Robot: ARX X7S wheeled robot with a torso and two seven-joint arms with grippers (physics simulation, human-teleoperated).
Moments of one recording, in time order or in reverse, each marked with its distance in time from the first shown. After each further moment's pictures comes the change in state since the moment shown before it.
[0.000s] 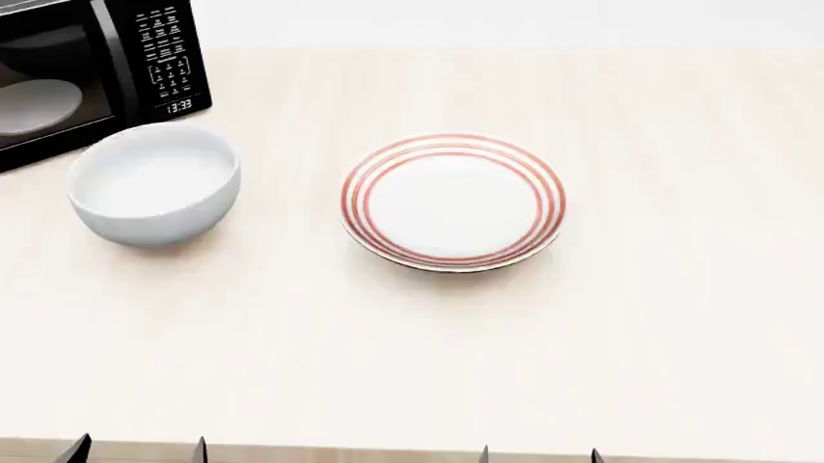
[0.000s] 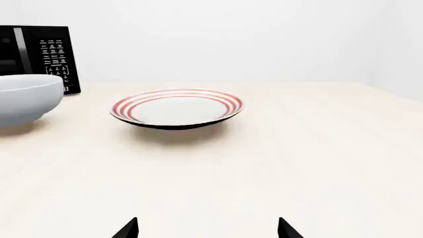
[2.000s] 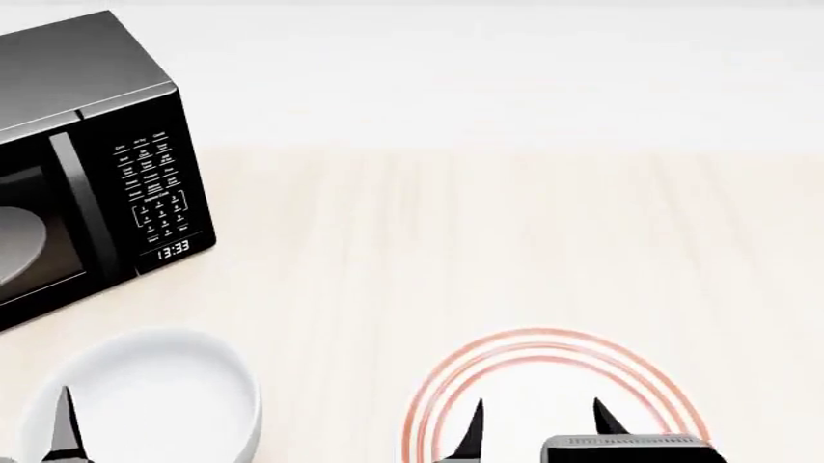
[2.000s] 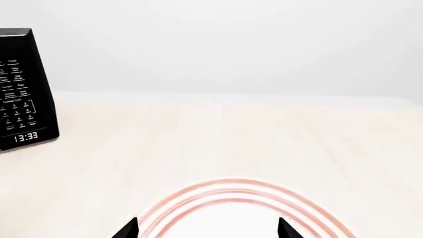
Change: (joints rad) left arm 0.074 -0.198 -0.027 0.486 -0.148 -0.333 -0.230; right arm 0.079 0.161 -0.103 -0.481 0.207 0.624 0.157
